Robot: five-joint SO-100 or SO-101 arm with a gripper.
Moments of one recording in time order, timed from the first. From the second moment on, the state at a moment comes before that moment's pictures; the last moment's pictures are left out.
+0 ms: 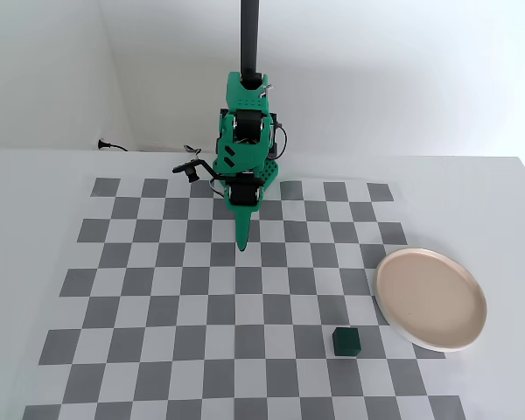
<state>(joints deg) 1.5 190.1 178.2 54.2 2.6</state>
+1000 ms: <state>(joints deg) -0.2 190.1 178.2 54.2 2.8</state>
